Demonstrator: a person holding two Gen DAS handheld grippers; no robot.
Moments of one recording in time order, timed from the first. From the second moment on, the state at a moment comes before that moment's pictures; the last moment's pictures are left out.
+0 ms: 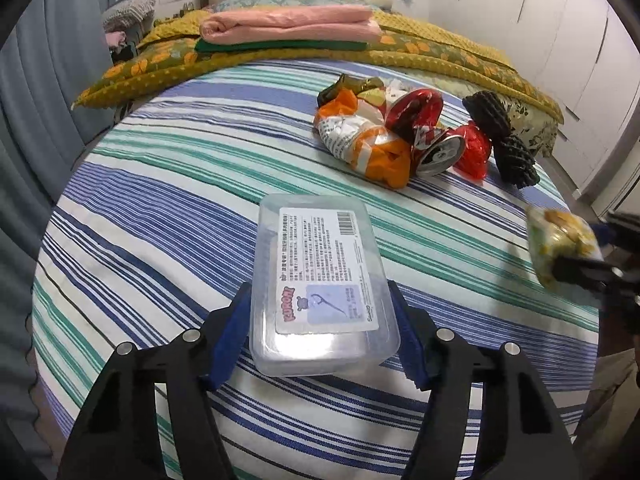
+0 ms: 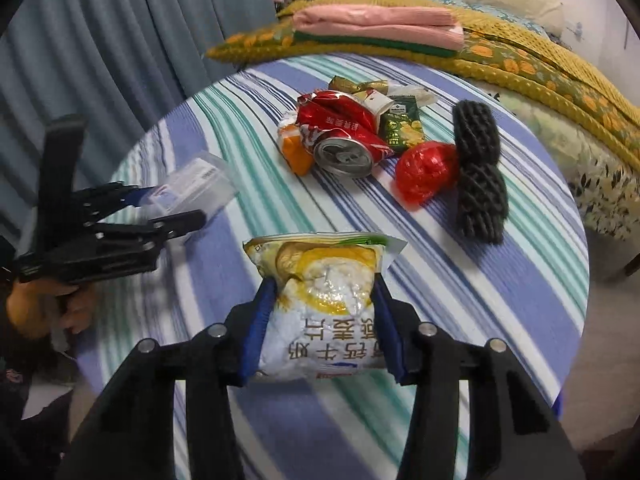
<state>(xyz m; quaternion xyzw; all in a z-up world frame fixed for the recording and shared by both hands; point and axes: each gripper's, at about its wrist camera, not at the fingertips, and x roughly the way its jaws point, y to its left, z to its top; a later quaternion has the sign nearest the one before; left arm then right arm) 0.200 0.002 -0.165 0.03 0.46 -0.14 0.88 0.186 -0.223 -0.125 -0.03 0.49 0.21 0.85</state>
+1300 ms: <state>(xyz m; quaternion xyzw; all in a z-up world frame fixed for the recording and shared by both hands) 0.132 -0.270 -0.114 0.06 0.43 -0.36 0.82 0.089 -0.538 -0.166 0.15 0.47 -0.09 0.87</state>
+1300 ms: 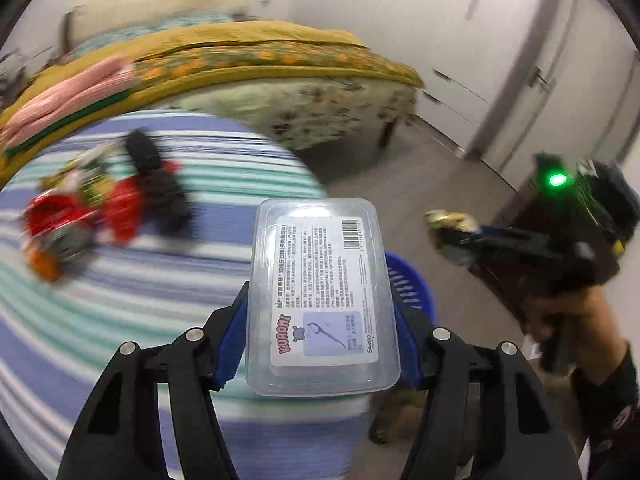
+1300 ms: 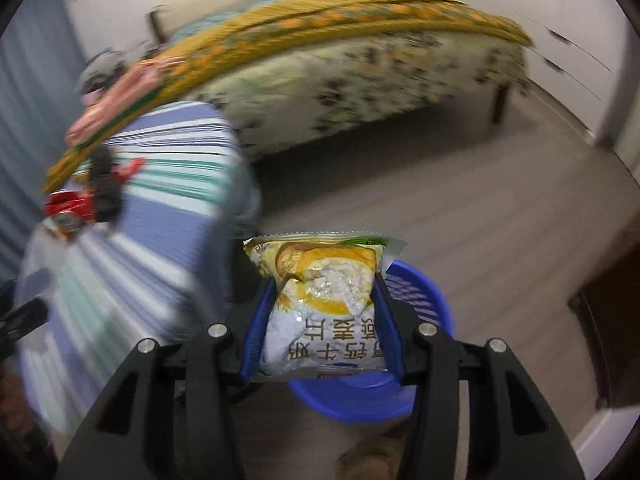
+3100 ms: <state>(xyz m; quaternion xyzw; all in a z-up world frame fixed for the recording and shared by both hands) 0.159 -0.073 -0.181 0.07 0.45 -0.11 0.88 0.138 -0.280 -0.168 -0.06 0.41 0.07 0.91</state>
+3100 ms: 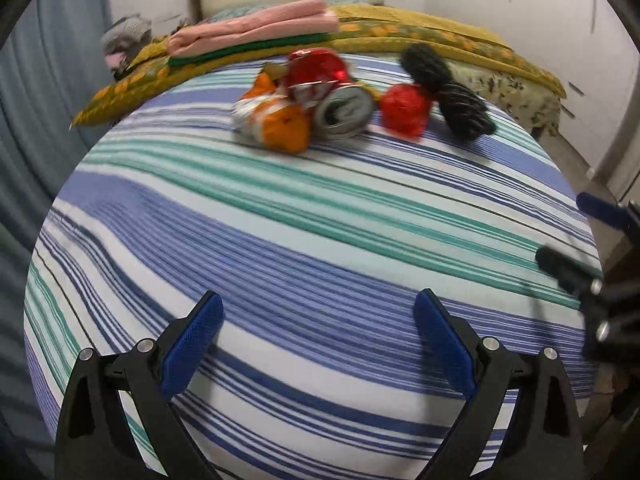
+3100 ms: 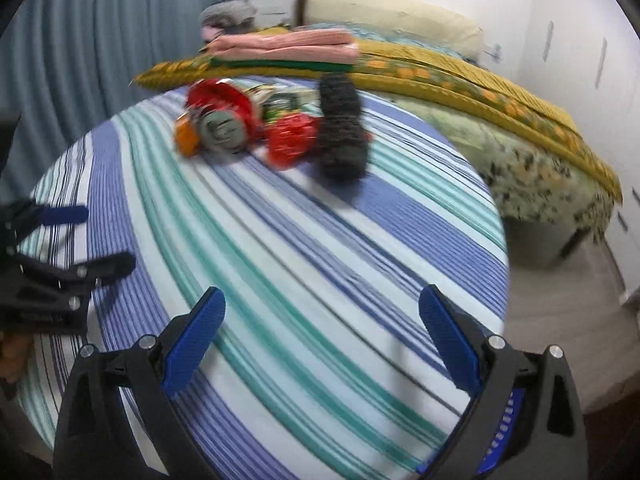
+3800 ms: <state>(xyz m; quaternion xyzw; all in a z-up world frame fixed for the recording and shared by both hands) 0.293 -0.029 -0.178 0.07 0.45 -0.04 0.89 0.146 -0.254 -0.181 -0.08 0.42 0.10 0.90</state>
